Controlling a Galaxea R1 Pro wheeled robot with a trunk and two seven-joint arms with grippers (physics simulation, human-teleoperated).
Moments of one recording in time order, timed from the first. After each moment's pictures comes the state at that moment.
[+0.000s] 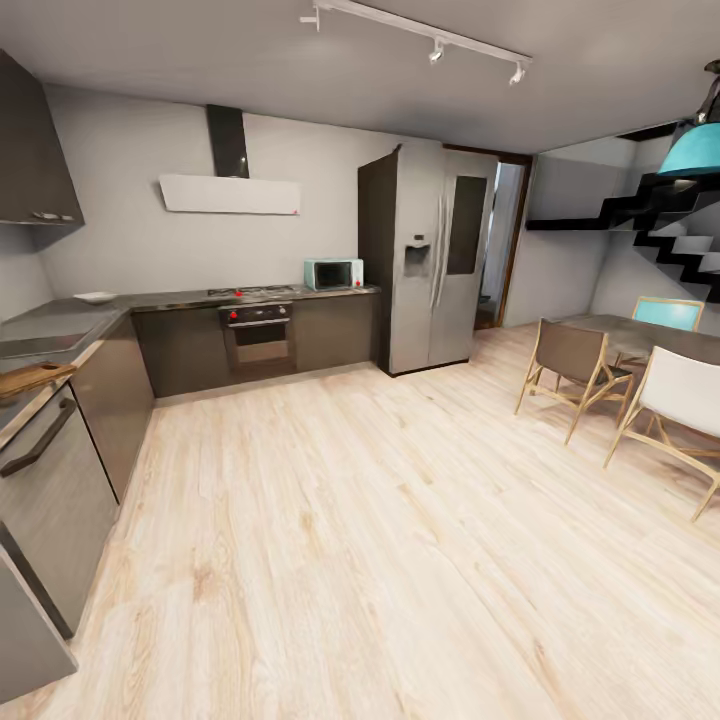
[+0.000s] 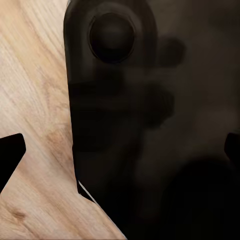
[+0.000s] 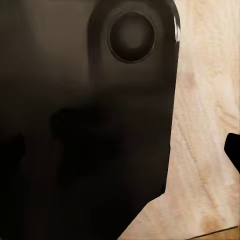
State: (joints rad) left arm 0.00 0.00 0.00 0.00 0.00 0.00 0.00; right arm 0.00 0.00 0.00 0.00 0.00 0.00 0.00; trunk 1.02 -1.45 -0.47
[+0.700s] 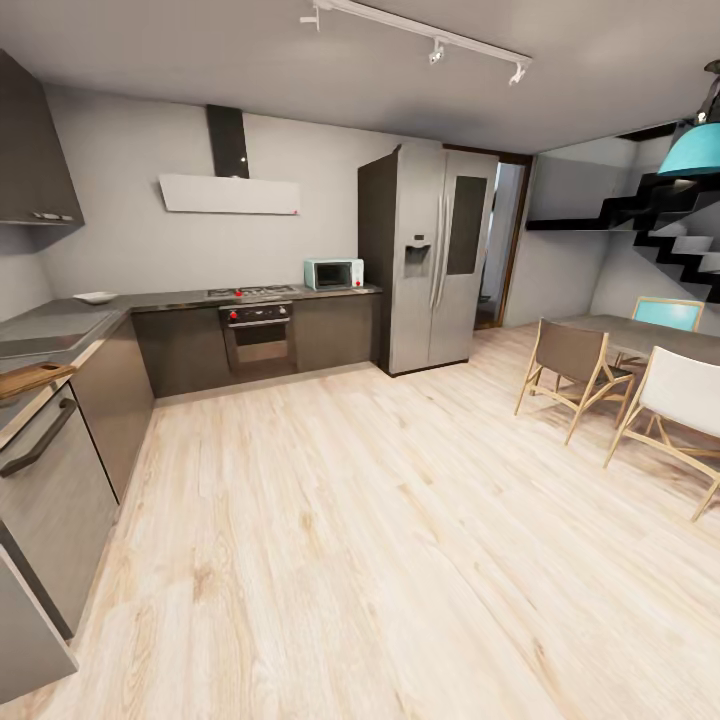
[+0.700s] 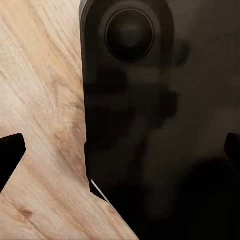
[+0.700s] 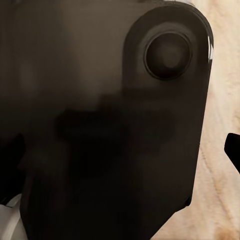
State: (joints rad) left arm 0.00 0.02 0.00 0.00 0.00 0.00 0.00; right arm 0.00 0.04 0.00 -0.03 0.00 0.01 0.00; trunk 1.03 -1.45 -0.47
